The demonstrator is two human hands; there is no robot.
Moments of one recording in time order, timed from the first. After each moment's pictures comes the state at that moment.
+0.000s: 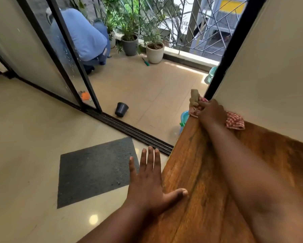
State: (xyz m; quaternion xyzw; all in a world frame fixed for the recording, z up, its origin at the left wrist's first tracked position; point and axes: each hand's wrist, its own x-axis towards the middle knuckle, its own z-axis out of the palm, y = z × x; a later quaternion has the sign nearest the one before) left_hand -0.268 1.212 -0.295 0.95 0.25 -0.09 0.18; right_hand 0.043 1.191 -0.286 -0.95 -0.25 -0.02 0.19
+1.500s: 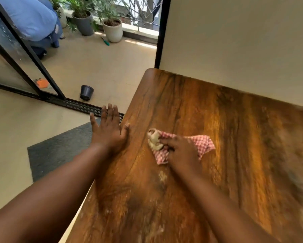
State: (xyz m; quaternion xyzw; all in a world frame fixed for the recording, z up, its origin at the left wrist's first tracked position) left_hand -0.267 1.210 -0.297 0.96 0.25 -0.05 0.11; right_hand -0.201 0.978 -0.275 -0.91 -0.29 0.08 0.27
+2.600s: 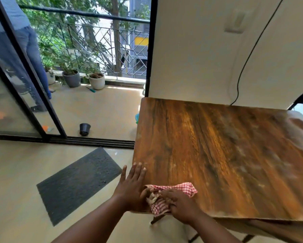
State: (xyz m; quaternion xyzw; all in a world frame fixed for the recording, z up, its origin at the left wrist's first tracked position) left_hand -0.566 1.132 -0.238 0.99 -0.04 -0.10 0.02; right_hand -0.540 0.910 -0.224 -0.91 -0.27 0.21 0.22
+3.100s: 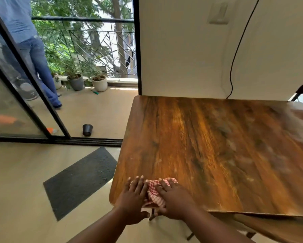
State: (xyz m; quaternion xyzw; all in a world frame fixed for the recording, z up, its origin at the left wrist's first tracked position) left_hand -0.587 1.042 -0.248 0.97 -0.09 -0.20 -0.08; right_hand -0.516 0.857 -0.245 -0.91 -0.37 0.21 -0.02
